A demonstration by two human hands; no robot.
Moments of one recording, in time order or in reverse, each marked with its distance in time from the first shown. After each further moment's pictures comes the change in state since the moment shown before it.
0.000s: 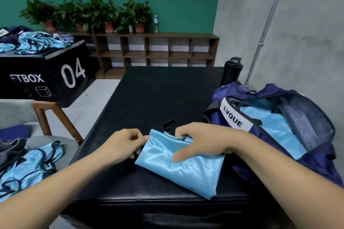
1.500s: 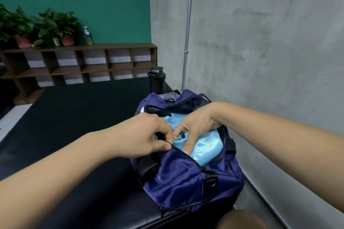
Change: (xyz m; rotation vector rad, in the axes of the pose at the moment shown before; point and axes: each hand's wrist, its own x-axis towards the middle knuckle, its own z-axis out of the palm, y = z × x) left_hand 0.045 0.257 0.109 0.466 -0.310 1.012; right_hand -0.099 0.184 -0.121 0.143 -0.348 0.299
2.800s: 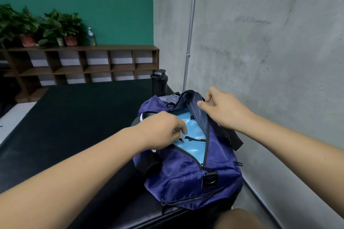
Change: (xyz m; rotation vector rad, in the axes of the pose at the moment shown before) left_hand 0.046 0.006 0.023 0.077 0.007 -0.160; right_hand -0.066 0.007 0.019 -0.110 1.216 0.229
